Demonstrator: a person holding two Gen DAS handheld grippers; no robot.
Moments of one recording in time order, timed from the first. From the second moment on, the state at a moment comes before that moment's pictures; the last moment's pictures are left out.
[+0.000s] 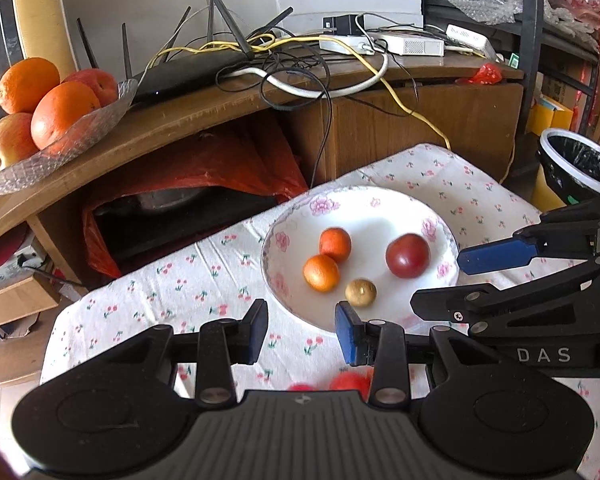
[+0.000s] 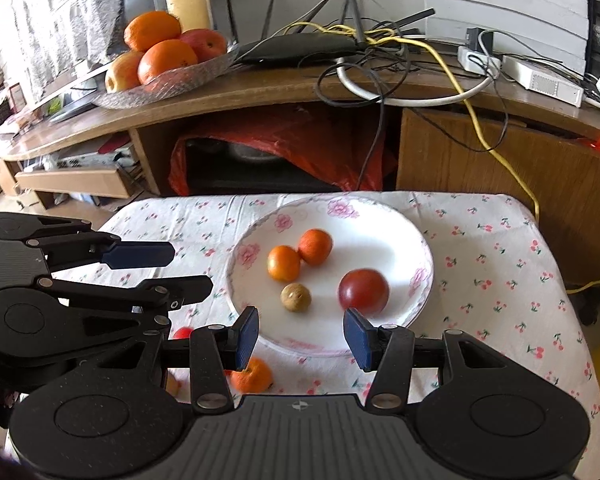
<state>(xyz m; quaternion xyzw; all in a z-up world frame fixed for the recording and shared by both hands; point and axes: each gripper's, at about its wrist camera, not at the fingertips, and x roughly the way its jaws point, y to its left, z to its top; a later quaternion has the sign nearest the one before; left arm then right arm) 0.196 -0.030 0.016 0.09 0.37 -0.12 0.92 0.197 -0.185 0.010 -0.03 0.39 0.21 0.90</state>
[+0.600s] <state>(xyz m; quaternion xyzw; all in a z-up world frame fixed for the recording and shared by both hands) 0.159 -0.014 -0.005 0.10 0.41 -0.12 0.90 0.171 -0.164 -0.007 -0.04 0.42 0.24 0.88</state>
